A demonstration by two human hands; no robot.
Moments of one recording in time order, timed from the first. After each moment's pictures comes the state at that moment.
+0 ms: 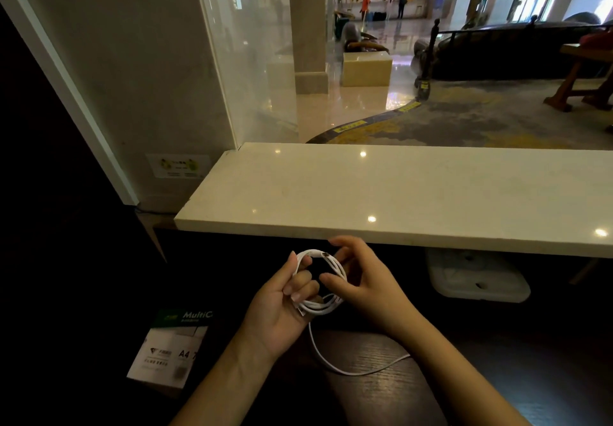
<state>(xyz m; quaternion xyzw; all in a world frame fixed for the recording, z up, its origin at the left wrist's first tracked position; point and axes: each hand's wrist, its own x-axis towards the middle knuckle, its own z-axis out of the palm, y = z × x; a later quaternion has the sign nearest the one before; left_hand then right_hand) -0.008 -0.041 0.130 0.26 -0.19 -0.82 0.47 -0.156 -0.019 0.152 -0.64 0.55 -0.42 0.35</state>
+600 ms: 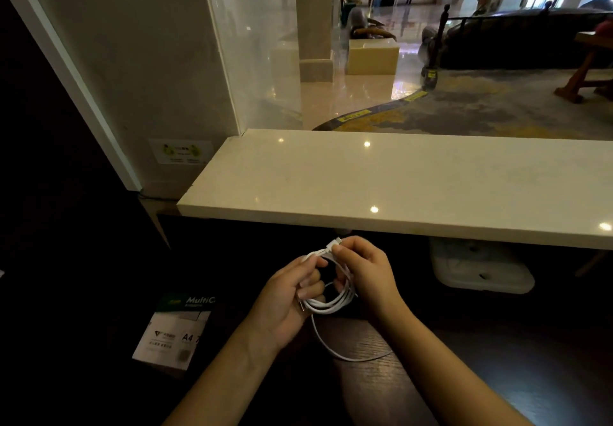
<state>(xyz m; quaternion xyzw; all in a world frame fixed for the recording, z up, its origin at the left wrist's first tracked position) -0.010 -0.038 0.123 0.34 -0.31 -0.77 0.44 -0.141 -0.036 0.124 -0.42 0.50 -0.57 0.51</state>
